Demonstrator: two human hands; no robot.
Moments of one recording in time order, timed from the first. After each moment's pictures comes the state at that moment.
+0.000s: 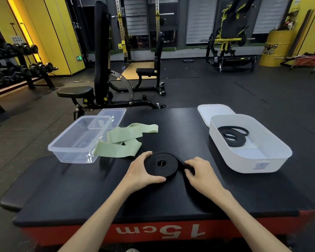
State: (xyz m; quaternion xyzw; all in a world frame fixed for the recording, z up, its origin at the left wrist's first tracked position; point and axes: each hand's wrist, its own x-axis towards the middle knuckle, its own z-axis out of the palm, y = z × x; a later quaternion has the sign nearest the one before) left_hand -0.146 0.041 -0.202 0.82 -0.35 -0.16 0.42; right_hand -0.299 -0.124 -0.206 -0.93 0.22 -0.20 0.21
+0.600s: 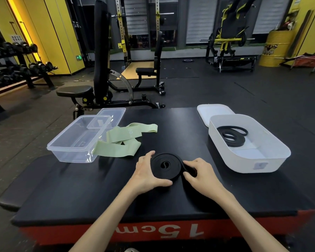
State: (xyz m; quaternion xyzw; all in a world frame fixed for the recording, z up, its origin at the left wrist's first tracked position) left_hand -0.168 0.033 -0.196 0.83 -0.35 -0.19 0.39; right_hand -0.305 -0.128 -0.208 -0.92 0.24 -0.15 0.28
